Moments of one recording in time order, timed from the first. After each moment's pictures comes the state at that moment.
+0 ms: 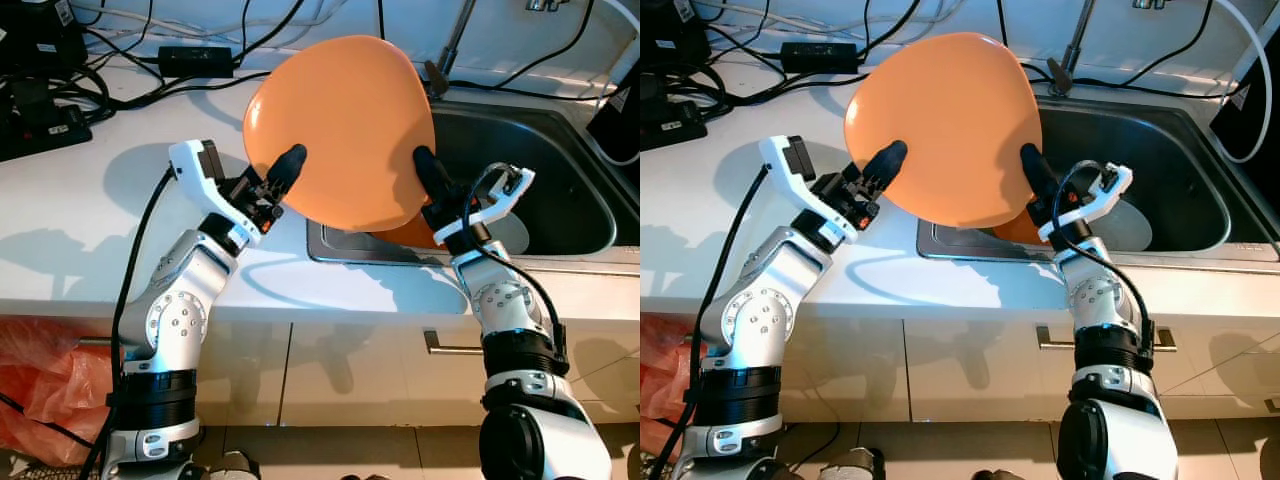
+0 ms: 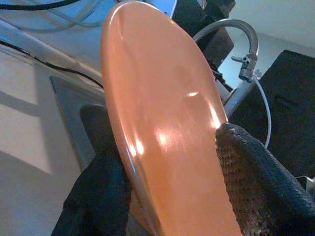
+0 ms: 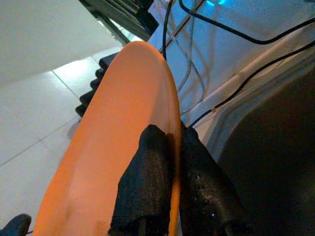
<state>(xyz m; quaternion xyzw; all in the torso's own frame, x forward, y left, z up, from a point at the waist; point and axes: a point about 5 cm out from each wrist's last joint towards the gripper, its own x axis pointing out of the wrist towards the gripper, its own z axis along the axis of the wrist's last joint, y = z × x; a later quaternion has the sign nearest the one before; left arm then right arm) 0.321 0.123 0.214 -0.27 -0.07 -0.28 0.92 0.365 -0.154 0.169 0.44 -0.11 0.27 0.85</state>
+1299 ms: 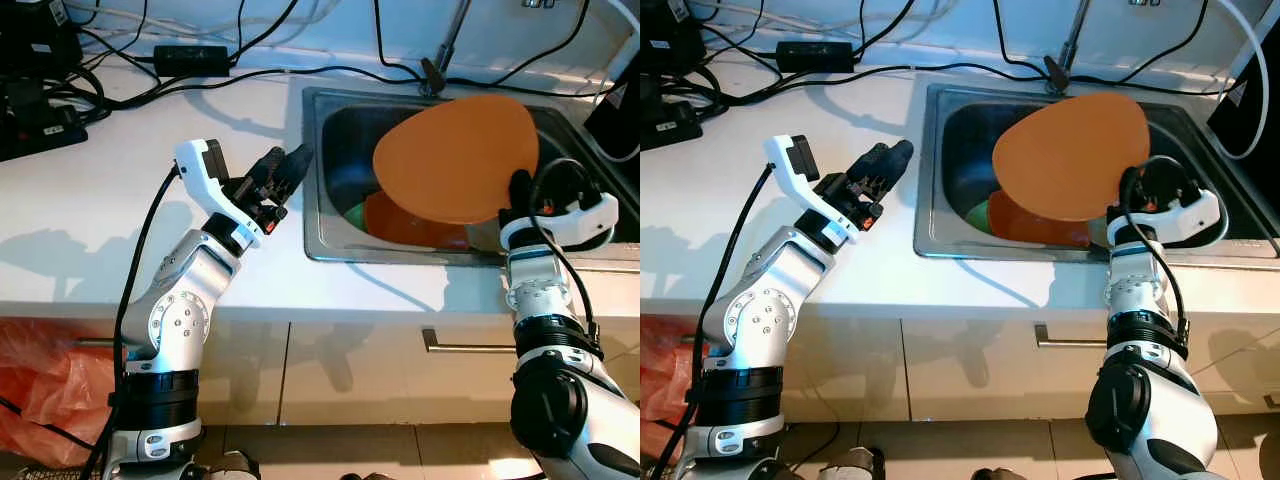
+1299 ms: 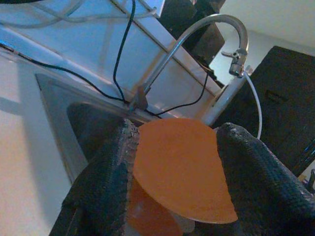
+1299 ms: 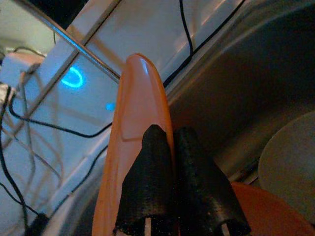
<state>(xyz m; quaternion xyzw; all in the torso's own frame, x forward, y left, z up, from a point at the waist) 0.319 0.119 0.215 -0.27 -0.07 -0.30 0.91 0.373 -0.239 0.150 0.44 -0.12 -0.06 0.89</state>
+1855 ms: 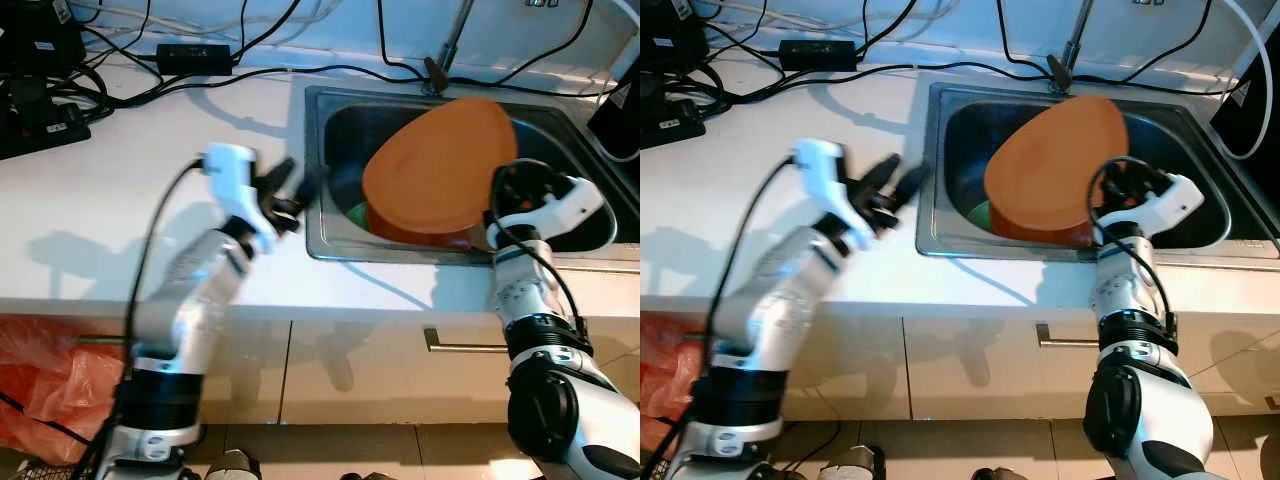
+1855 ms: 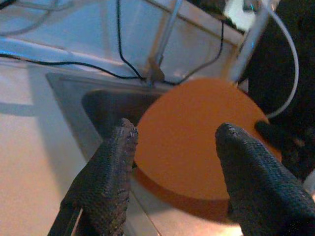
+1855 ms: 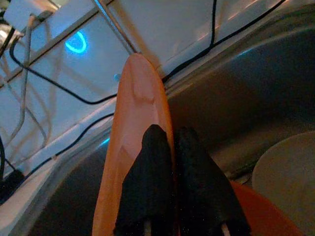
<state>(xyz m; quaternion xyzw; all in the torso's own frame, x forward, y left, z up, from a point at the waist) 0.320 0.101 0.208 -0.10 -0.05 -0.29 0.95 0.376 -0.221 0.150 0.33 -0.10 -0.03 0.94</state>
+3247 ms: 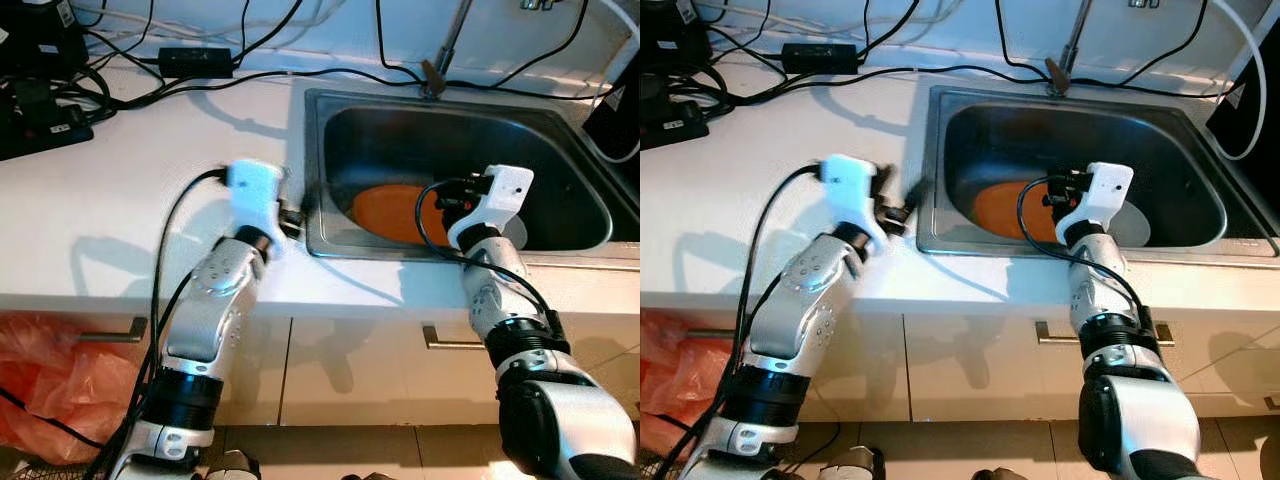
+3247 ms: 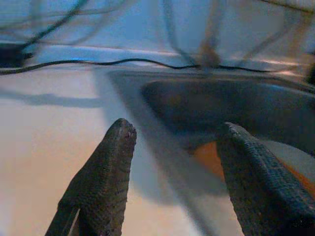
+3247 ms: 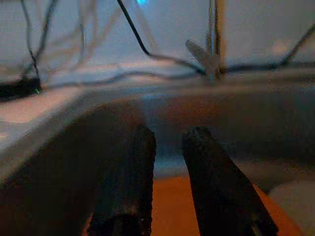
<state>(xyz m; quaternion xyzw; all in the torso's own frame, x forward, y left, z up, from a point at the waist) 0.334 0.109 0.183 -0.01 -0.06 -0.14 0.99 0.379 -0.173 0.156 0.11 -0.09 0.07 0.99</state>
